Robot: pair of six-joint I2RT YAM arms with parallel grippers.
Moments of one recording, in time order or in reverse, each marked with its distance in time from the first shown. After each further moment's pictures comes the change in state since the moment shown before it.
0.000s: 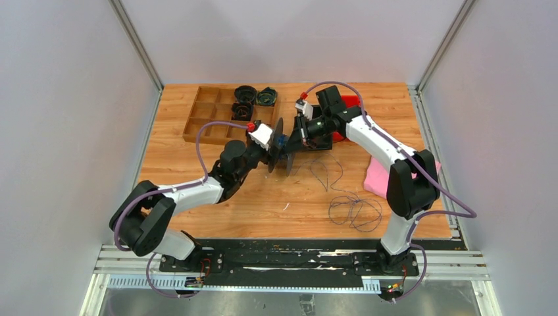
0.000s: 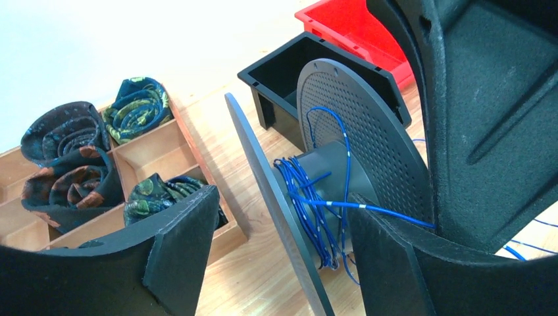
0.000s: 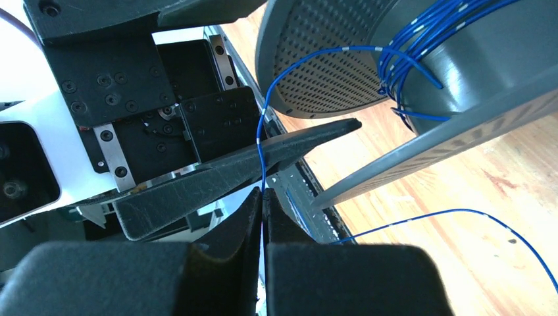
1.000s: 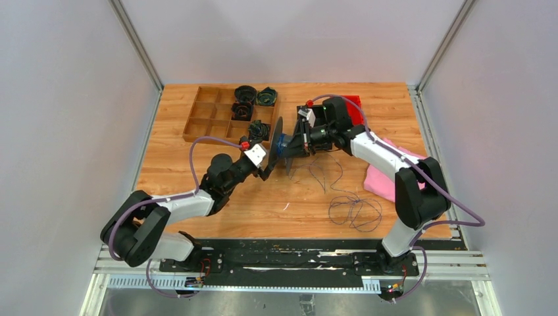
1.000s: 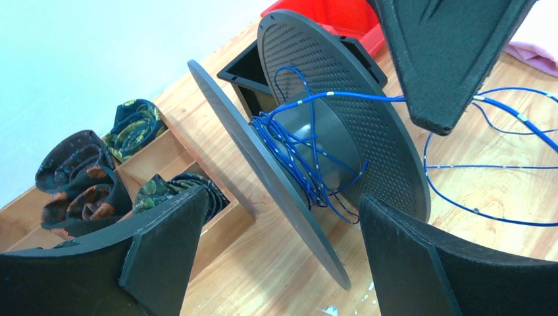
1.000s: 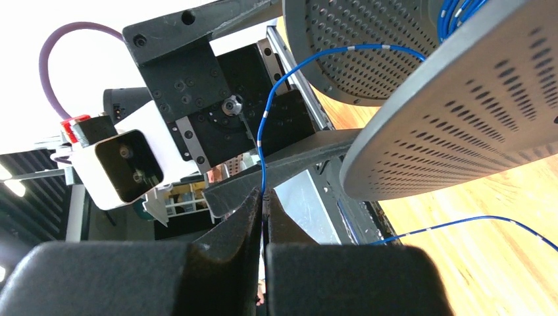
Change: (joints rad) left arm 0.054 -0.101 -0.209 0.147 0.204 0.176; right arm 0.000 -0.112 -0.298 0.452 -0.114 0.354
